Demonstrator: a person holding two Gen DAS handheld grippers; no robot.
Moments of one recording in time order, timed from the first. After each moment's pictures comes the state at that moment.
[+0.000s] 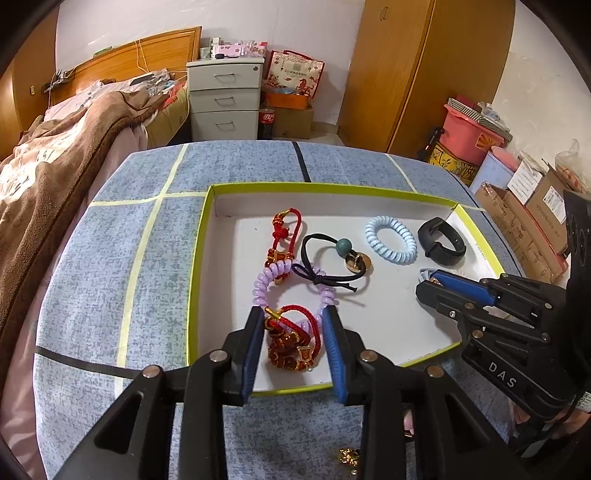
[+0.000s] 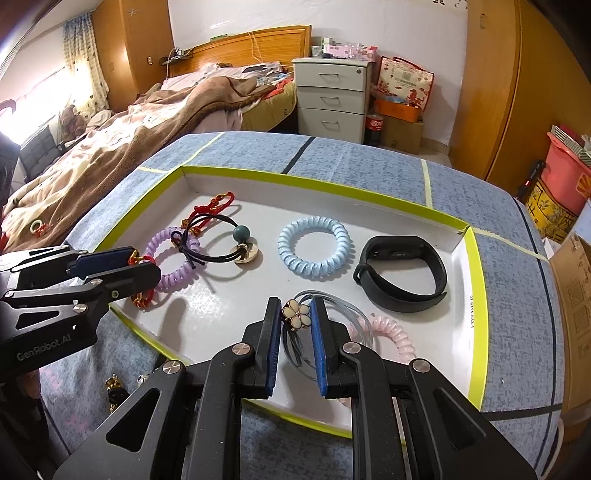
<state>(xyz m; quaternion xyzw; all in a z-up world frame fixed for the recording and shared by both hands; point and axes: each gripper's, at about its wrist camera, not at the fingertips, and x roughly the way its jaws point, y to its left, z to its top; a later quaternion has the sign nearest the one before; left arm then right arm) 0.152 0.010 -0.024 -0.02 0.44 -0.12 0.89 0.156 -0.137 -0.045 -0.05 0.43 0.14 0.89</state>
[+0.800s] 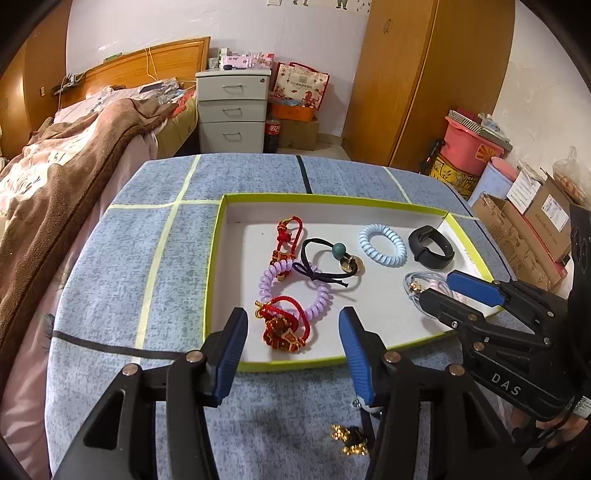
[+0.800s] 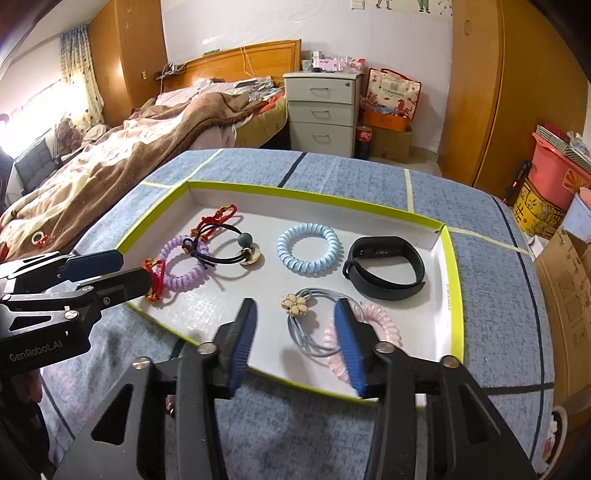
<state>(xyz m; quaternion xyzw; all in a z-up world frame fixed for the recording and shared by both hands) 0.130 0.016 -0.008 -0.03 0.42 -0.11 0.90 0.132 -0.144 -0.029 -0.03 0.40 0.13 0.91</state>
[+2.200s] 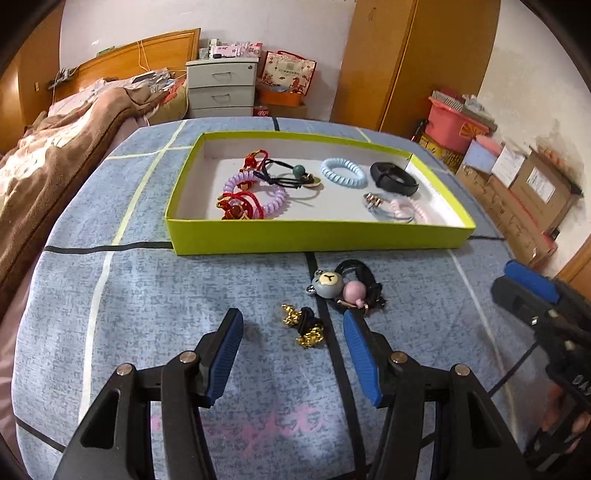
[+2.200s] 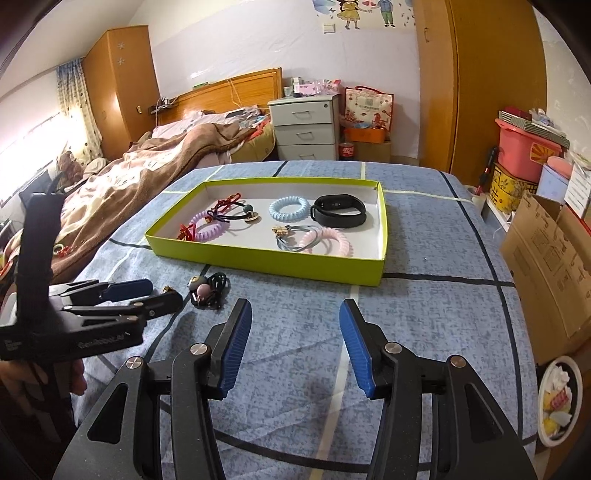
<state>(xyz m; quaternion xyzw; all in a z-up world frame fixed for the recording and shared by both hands) 0.066 -0.006 -0.039 -0.02 0.44 -0.12 0.89 0.023 -0.179 -0.020 0.01 0.35 0.11 0.93</state>
